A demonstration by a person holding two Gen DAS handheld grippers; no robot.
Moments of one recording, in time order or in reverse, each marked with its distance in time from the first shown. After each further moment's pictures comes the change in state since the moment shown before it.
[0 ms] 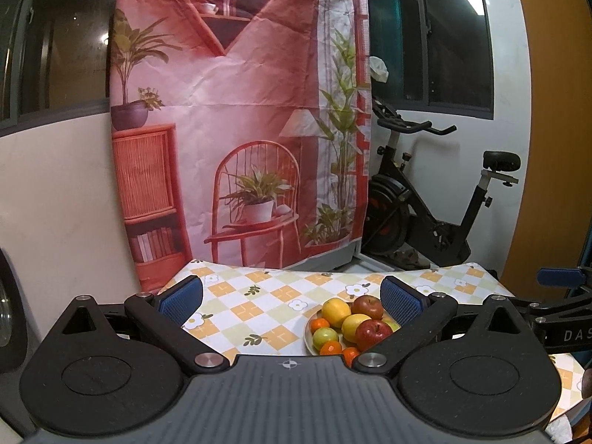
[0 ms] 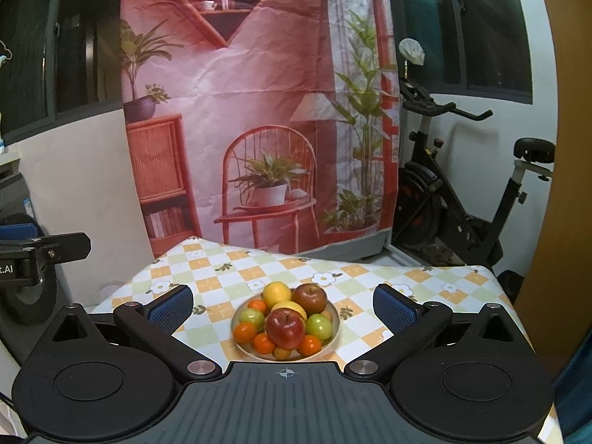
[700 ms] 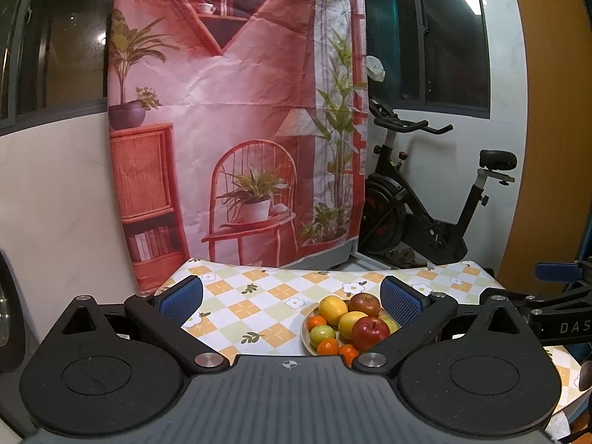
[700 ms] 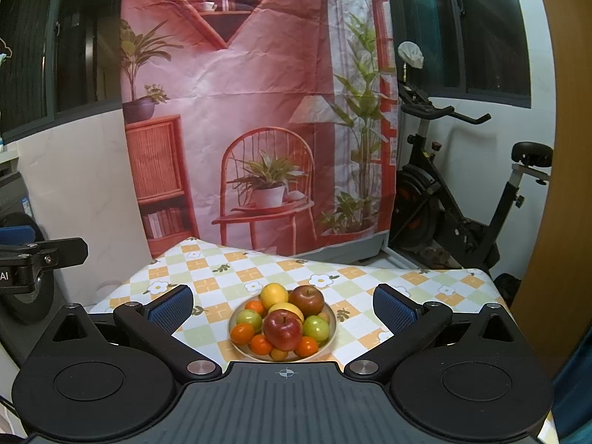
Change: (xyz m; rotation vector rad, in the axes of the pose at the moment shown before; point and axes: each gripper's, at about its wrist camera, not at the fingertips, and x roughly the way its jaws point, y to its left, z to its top) left arm -0.005 0.002 -0.003 0.004 0.004 -0.010; right arm 0.000 -0.002 0.001 -0.004 -0.003 -0.002
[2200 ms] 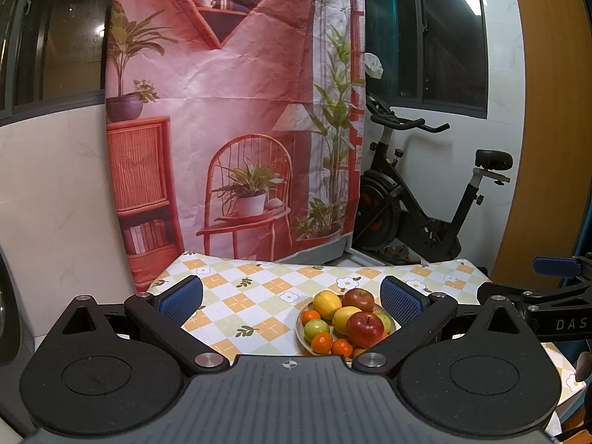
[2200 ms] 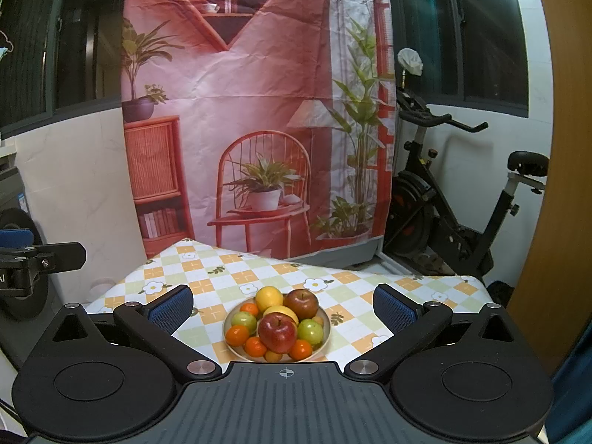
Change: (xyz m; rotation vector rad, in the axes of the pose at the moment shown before) left arm -0.002 0.000 -0.005 -0.011 0.013 -0.021; right arm 0.000 0.000 -0.002 -0.010 -0.003 -0.005
